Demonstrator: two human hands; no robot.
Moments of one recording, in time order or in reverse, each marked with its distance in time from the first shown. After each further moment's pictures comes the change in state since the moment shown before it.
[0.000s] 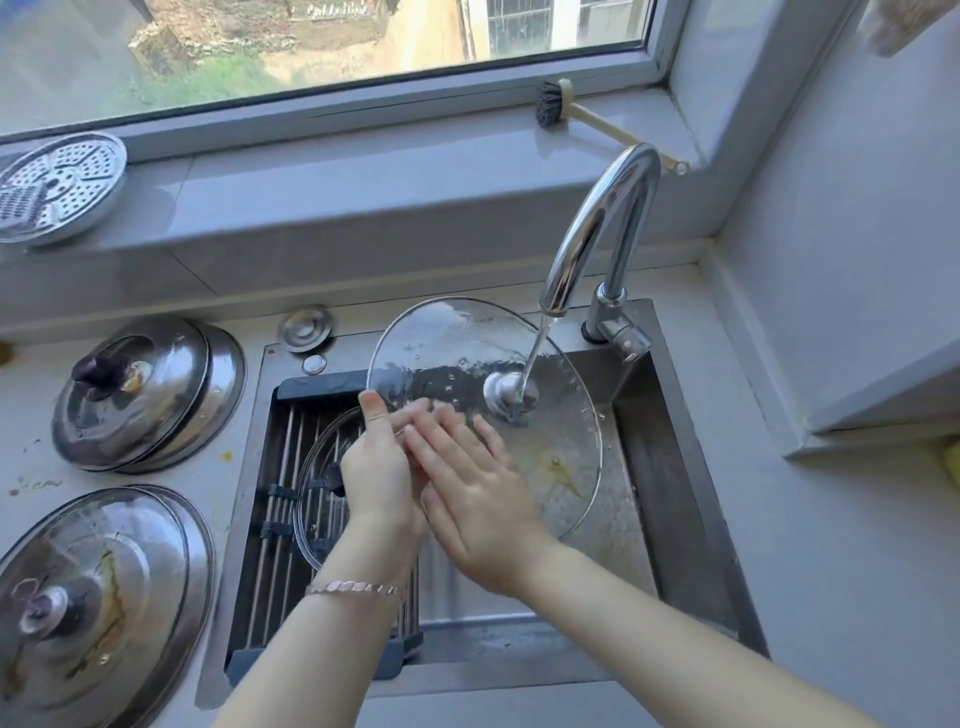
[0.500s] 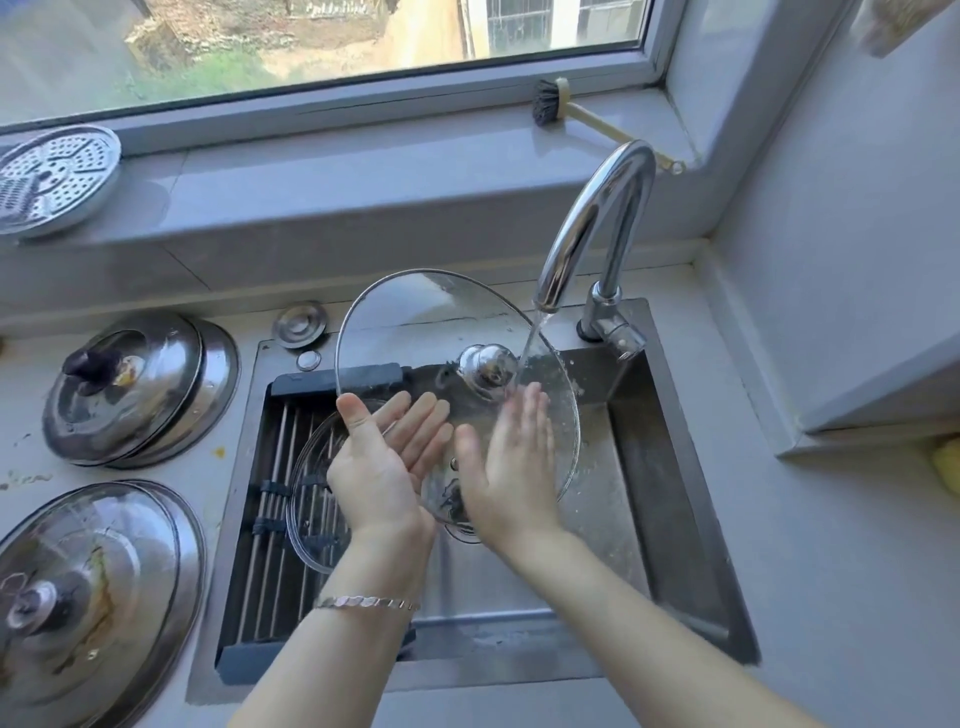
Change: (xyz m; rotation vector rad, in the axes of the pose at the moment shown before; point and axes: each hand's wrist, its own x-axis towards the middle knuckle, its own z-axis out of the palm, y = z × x) left_hand -0.017 0.000 0.010 -0.188 0.094 0.077; right_hand 0.009 0.000 -0.016 0.128 -0.065 0.713
